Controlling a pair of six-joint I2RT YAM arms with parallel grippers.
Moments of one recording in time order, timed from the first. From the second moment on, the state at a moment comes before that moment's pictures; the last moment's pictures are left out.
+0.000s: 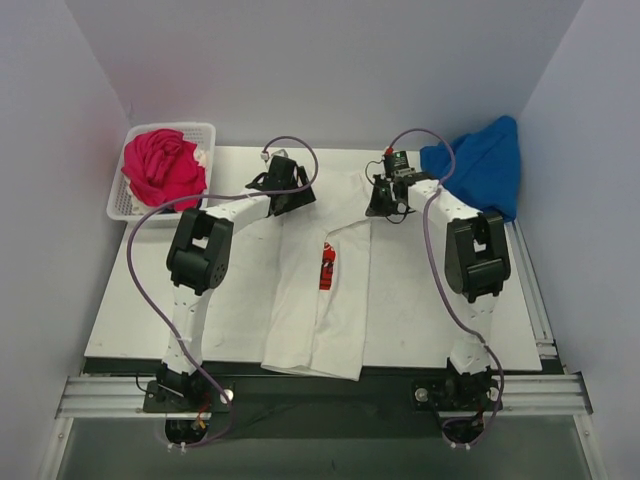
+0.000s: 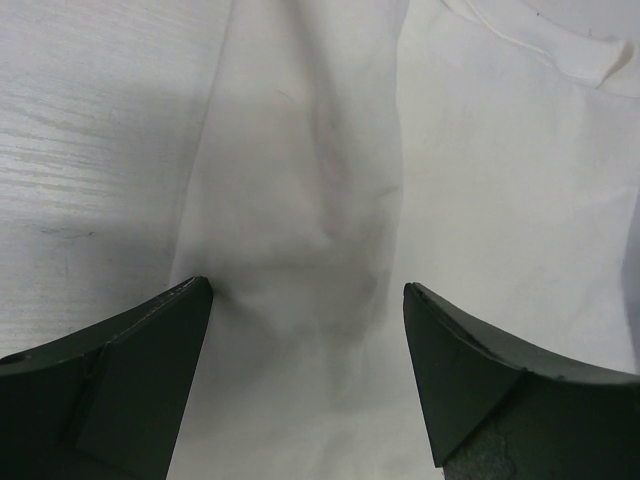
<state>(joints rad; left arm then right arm) -0.43 2.26 1.70 -0.19 -0.08 -0.70 0.28 2.10 1.58 -0.45 -0.10 0.44</state>
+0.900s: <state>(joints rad) -0.43 2.26 1.70 -0.20 -0.12 -0.73 0.32 2.04 1.43 -0.46 -0.10 0.44</state>
